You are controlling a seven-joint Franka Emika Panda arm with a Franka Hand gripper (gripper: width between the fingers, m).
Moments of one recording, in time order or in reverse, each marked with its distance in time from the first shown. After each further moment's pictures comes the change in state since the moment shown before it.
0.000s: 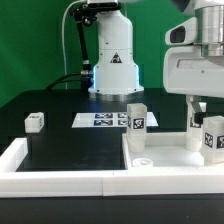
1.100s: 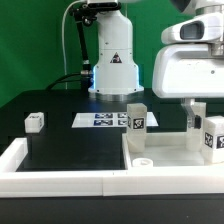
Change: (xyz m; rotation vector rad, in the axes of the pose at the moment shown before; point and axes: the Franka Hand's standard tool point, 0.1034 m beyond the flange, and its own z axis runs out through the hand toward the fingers) arm 0.008 0.004 -0.001 -0.016 0.014 -0.816
